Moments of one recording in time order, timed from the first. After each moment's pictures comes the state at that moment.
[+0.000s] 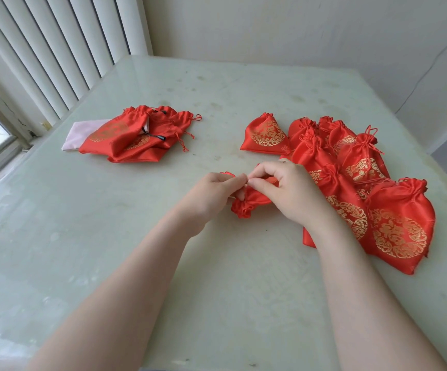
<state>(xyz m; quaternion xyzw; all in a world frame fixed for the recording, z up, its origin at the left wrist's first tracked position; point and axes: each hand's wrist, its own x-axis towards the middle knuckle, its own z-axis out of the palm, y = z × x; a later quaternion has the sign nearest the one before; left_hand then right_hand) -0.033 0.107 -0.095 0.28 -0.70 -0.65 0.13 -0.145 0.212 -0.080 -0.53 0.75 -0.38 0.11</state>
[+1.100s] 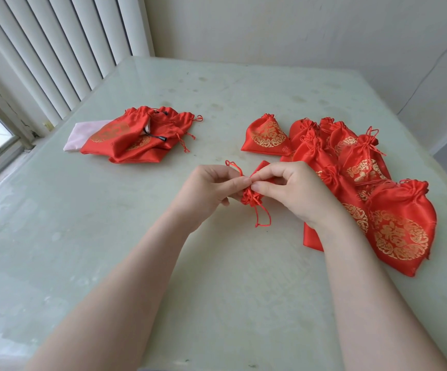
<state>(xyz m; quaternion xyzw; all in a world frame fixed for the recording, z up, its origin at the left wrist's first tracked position) -0.025 0.104 -0.087 0.22 -0.72 -0.63 0.19 -0.148 0.216 -0.073 -0.47 0.72 -0.46 0.23</state>
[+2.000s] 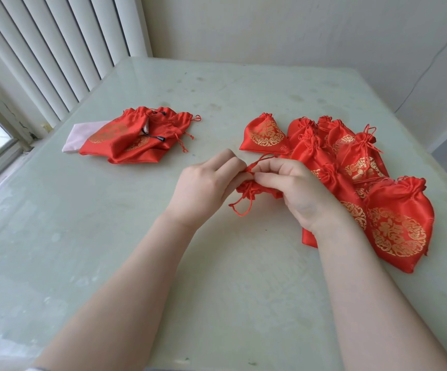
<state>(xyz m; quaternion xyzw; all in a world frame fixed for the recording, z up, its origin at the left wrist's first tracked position) -0.028 0.092 -0.100 0.02 -0.89 -0.08 0.45 -0.136 0.216 -0.062 -0.37 0.61 -0.59 0.38</state>
